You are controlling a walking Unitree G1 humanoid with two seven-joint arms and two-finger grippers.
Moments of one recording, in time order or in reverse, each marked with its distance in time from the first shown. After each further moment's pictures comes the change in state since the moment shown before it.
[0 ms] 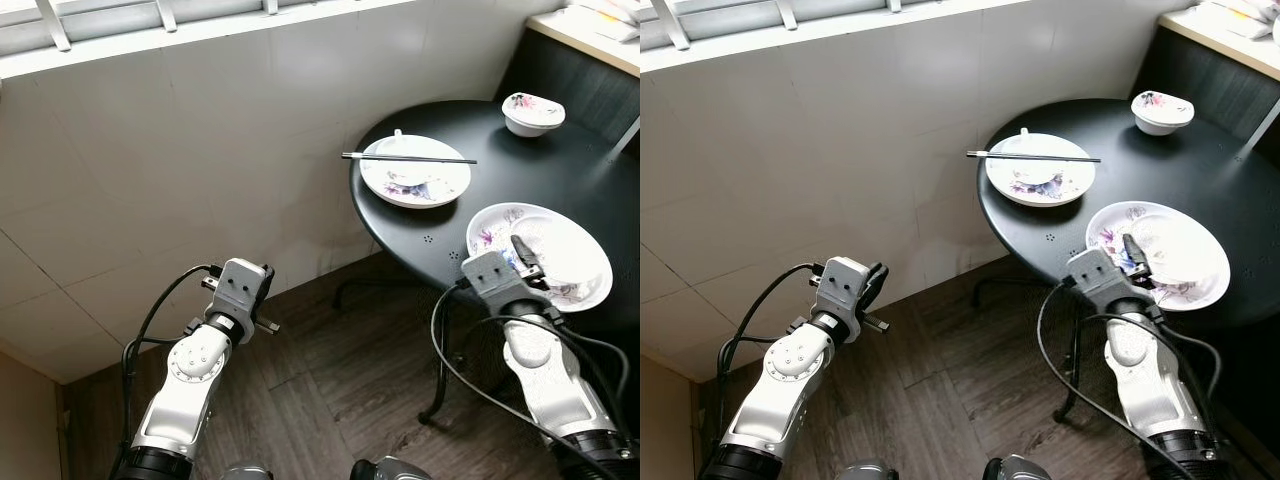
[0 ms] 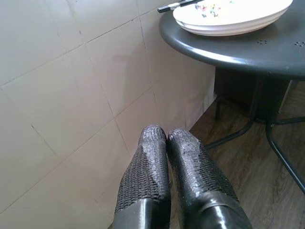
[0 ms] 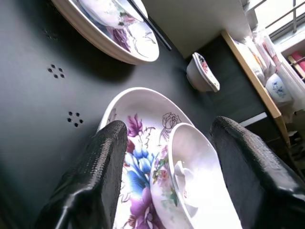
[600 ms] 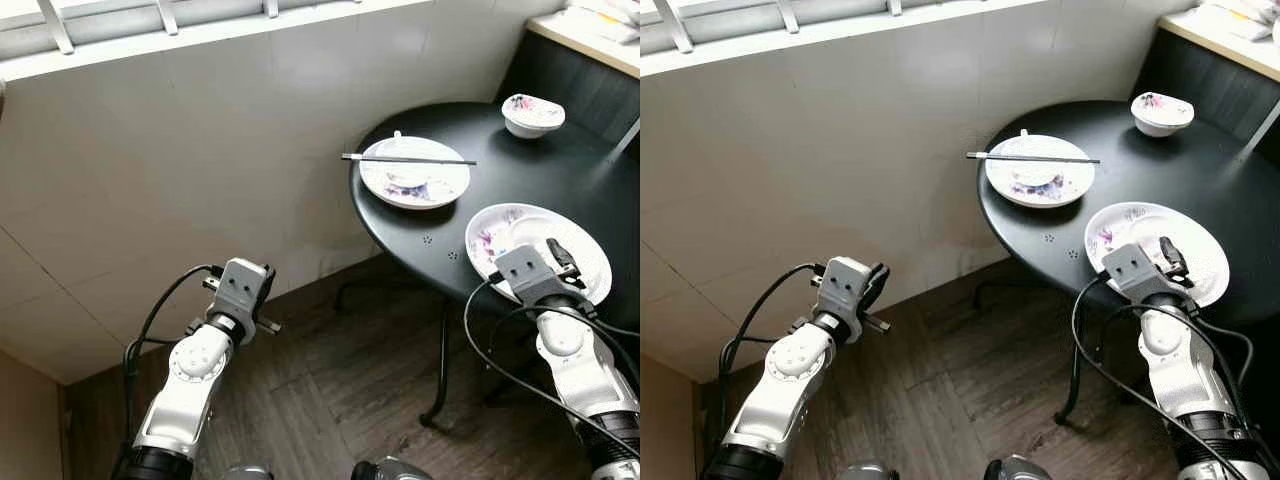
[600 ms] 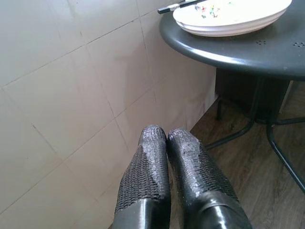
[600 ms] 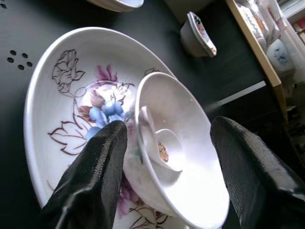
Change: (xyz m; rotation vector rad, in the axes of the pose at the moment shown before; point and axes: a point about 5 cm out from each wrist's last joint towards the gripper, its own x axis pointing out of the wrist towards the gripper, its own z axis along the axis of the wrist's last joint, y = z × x) left arm 0.000 0.000 -0.001 -0.002 0.003 0.001; right arm 0.010 -0.021 -0.032 0.007 0.119 0.005
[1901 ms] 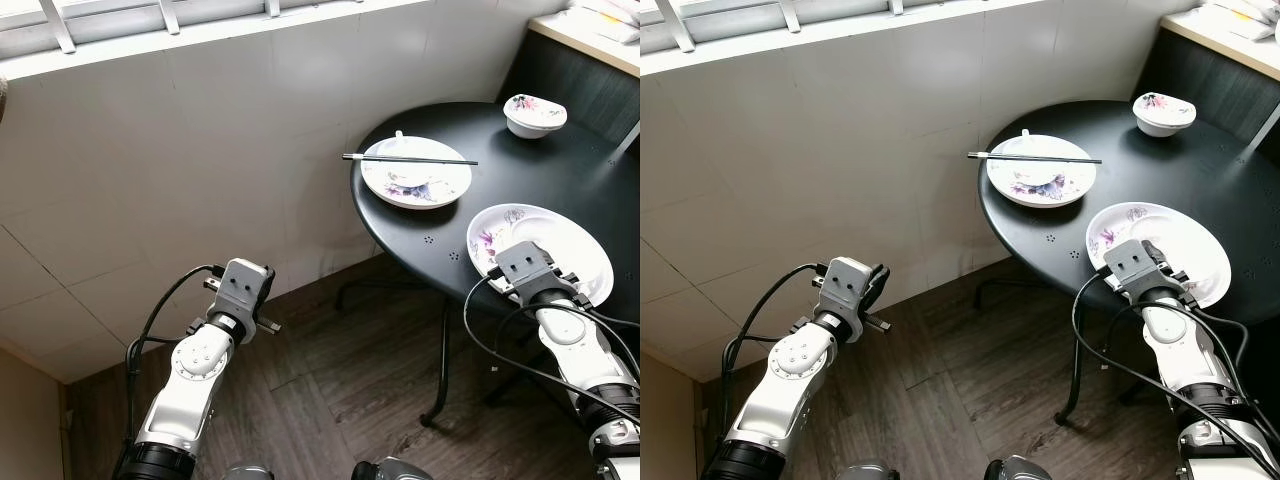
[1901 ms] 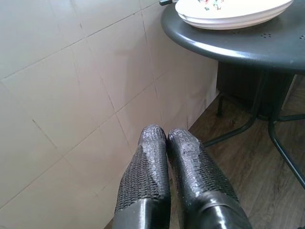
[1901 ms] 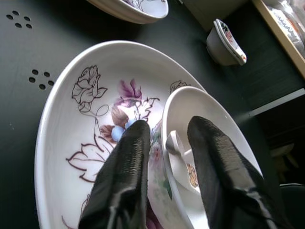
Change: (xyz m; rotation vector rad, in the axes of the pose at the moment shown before) left arm 0.003 0.000 -0.004 -0.003 0.020 0.005; right arm 0.022 0.001 -0.004 0.070 -0.054 0.102
